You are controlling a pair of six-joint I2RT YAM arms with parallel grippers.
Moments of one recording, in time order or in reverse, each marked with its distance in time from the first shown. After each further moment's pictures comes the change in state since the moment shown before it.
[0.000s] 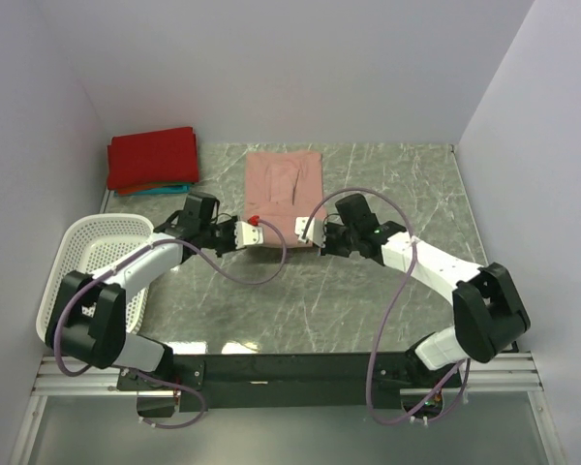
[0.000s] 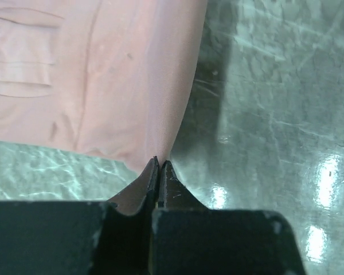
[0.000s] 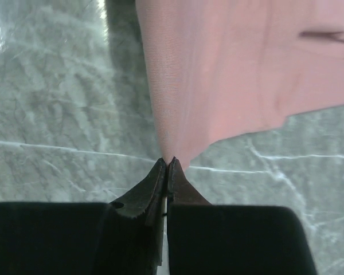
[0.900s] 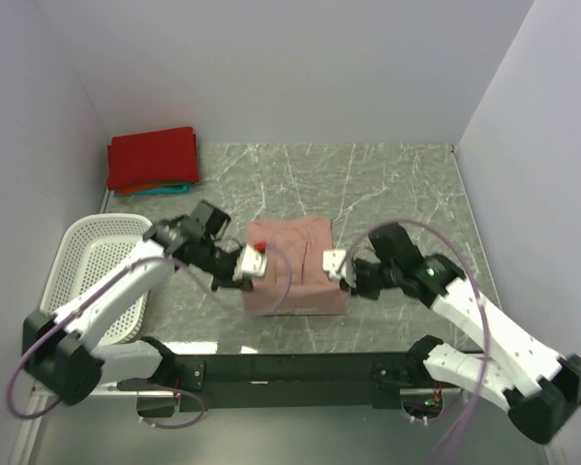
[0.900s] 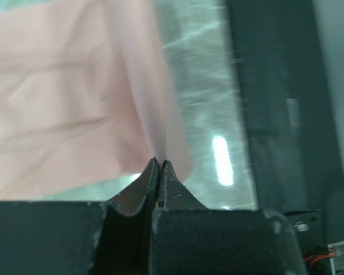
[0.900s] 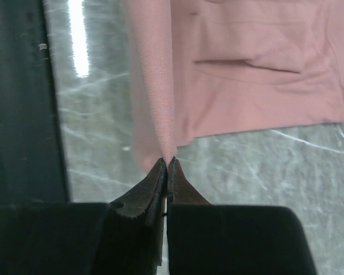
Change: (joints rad) left arm -0.257 -0.264 0.158 -0.727 0.177 -0.048; right arm 0.117 -0.587 -0.105 -0.503 -0.171 0.164
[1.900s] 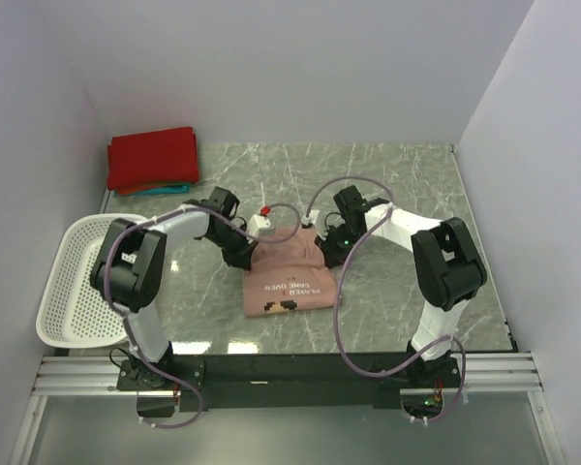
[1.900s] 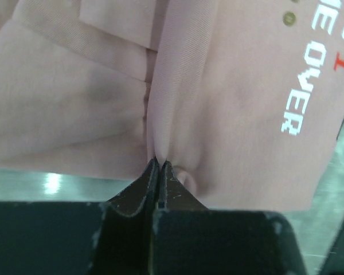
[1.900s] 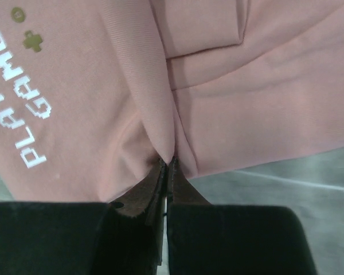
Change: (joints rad) left arm 0.264 0.680 0.158 0.320 -0.118 -0.240; right arm -0.250 0.946 0.372 0.174 -0.079 0.055
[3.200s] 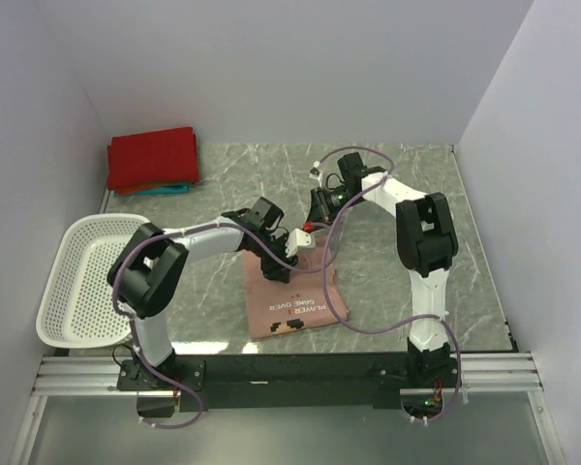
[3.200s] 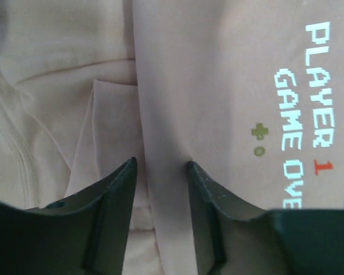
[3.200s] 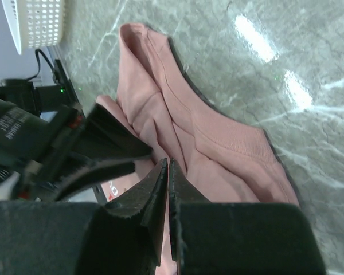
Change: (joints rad) left arm -0.299 -0.018 -0.008 0.206 -0.007 -0.093; right arm -0.119 0.335 0.436 -0.037 -0.440 0.673
